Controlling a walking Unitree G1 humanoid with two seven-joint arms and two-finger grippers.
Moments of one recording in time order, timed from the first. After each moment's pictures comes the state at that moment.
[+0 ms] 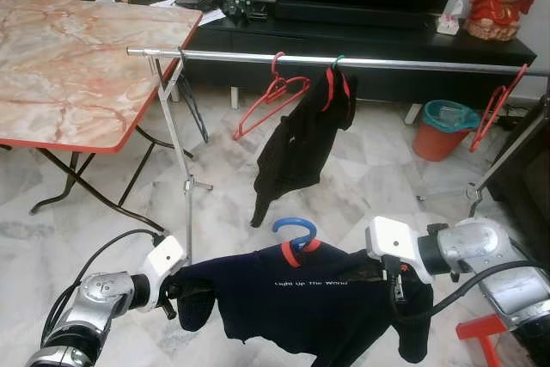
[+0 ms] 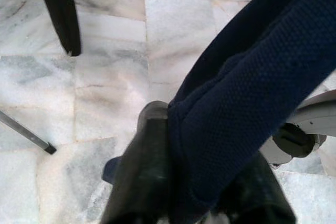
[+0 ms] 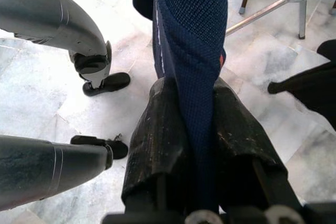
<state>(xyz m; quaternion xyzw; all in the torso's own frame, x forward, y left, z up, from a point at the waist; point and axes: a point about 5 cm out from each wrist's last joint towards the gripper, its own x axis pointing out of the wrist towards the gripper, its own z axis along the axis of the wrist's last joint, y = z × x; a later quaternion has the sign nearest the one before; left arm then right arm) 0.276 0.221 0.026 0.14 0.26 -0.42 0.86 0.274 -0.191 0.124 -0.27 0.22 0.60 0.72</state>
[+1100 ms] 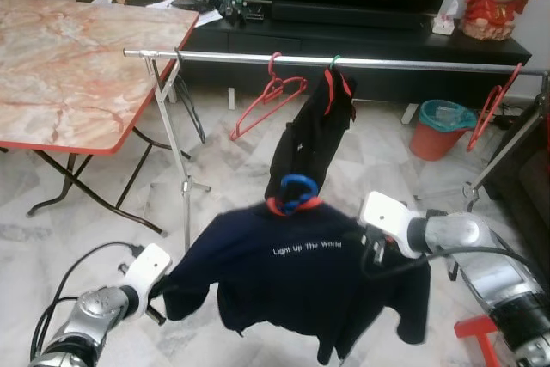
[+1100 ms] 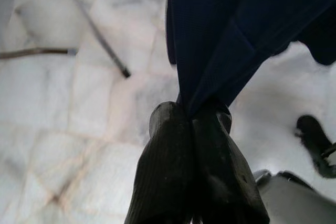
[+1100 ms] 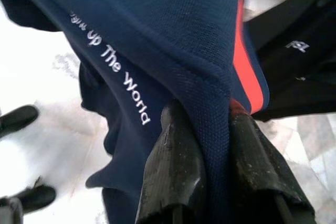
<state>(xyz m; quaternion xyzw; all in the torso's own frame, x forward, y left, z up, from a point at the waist) 0.264 0.245 -0.008 0.20 0.34 -0.19 0.90 0.319 -0.197 0.113 -0.32 0.19 0.39 0.84</state>
